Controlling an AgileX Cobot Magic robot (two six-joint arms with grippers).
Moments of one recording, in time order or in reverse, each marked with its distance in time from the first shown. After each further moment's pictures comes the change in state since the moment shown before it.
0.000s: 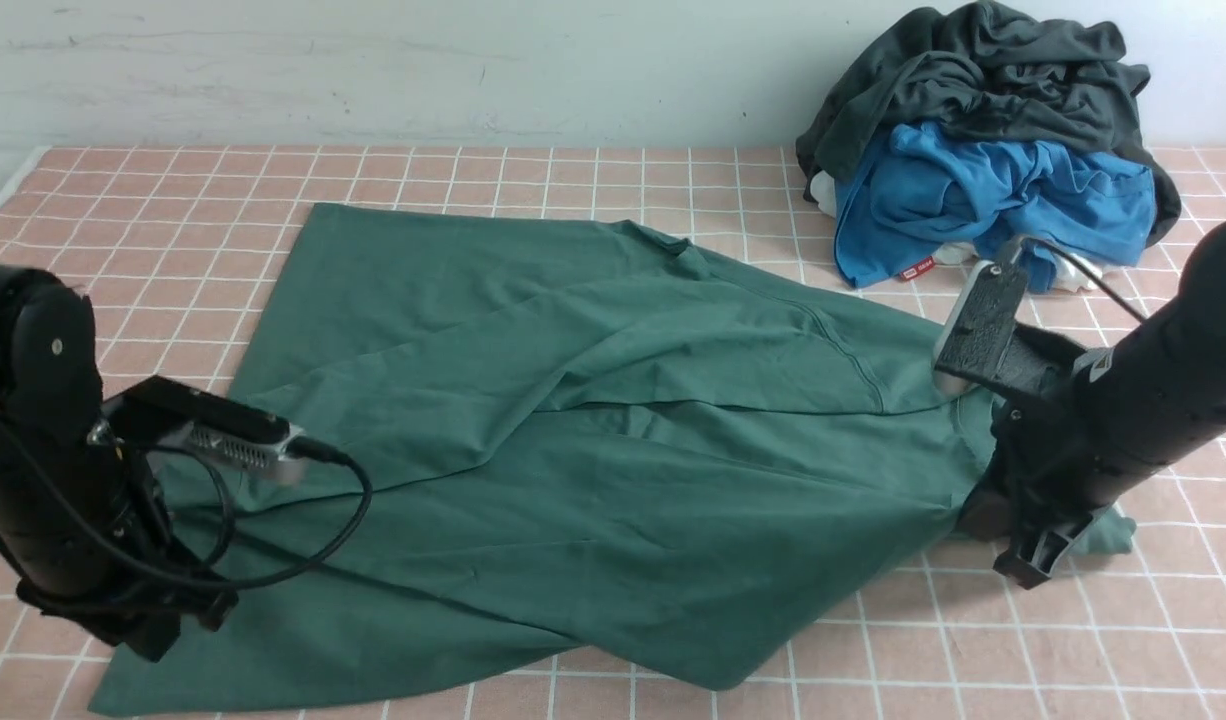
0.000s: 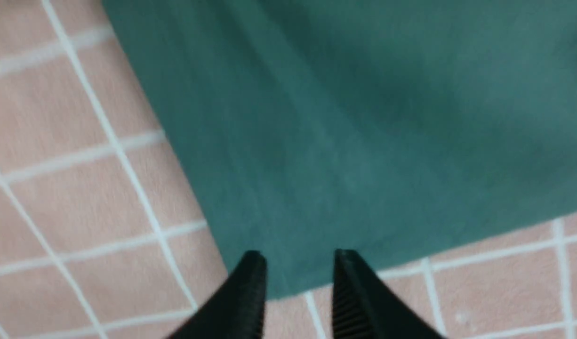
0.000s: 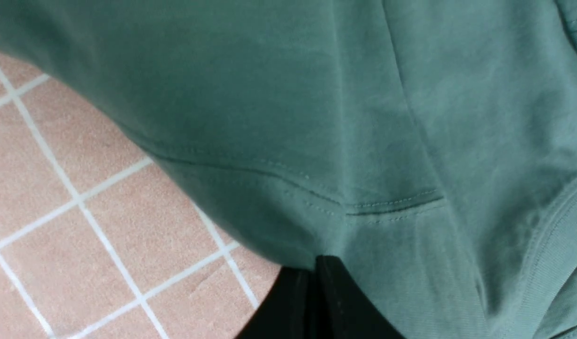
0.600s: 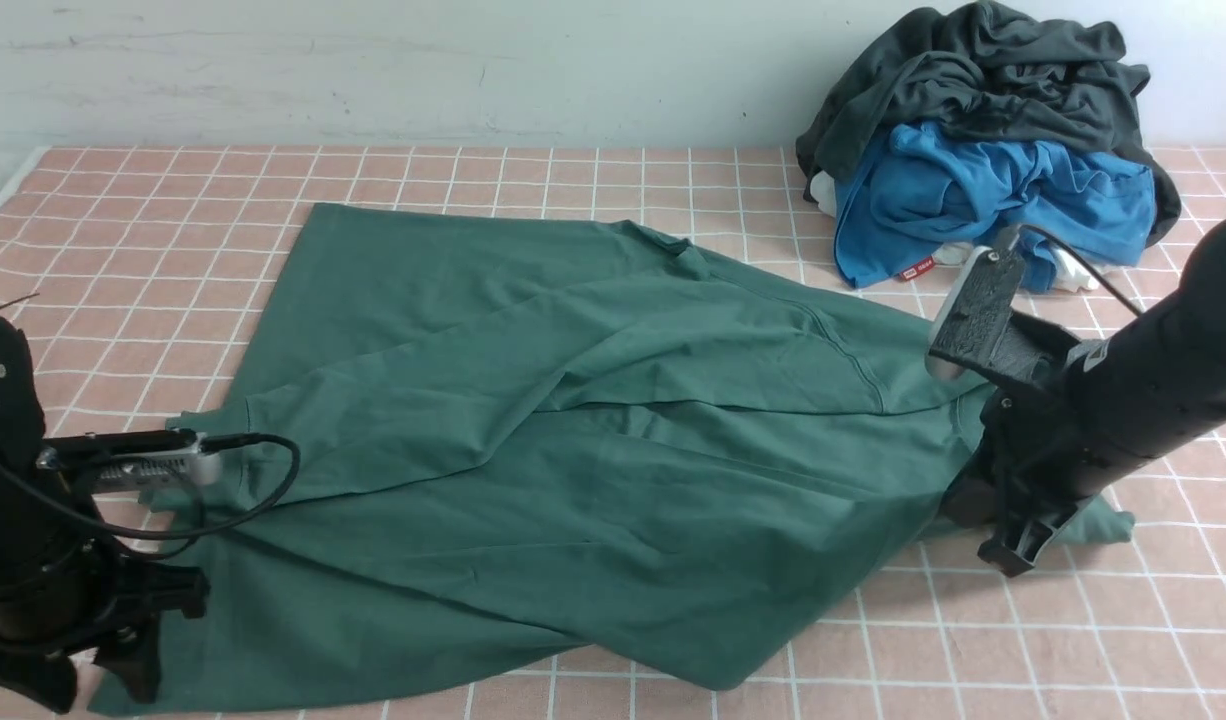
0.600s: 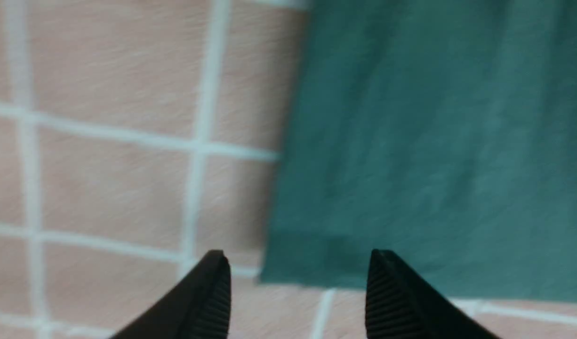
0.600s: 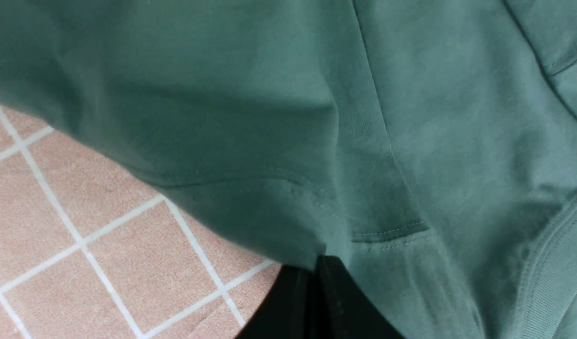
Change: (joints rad) right arm 0.000 0.000 0.000 0.061 -0.031 -0.039; left arm 0.145 0.097 0.020 -0.117 0.001 -0.233
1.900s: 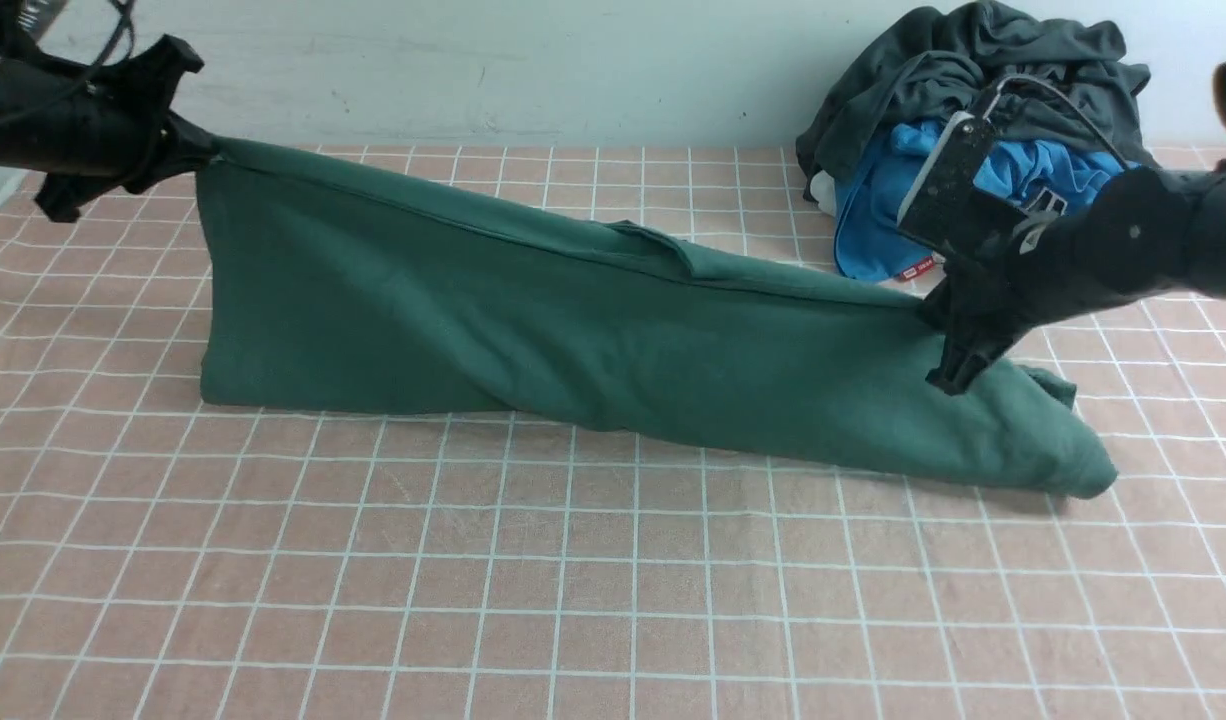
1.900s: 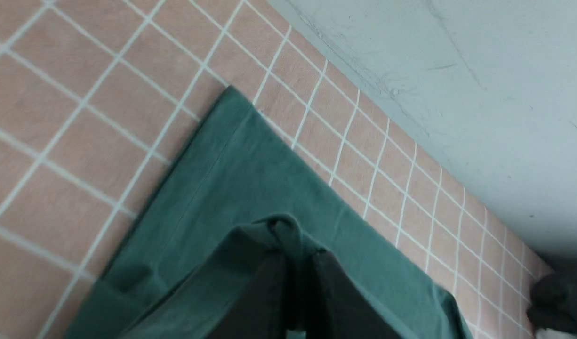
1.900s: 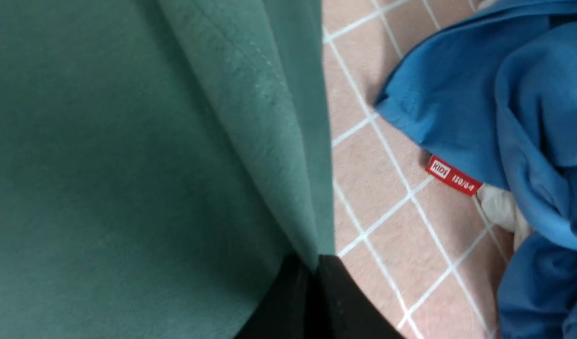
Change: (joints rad) right arm -0.063 0.359 -0.364 -0.184 -0.385 0.006; left arm 0.110 0.423 -0.863 -0.846 -0.416 0.215
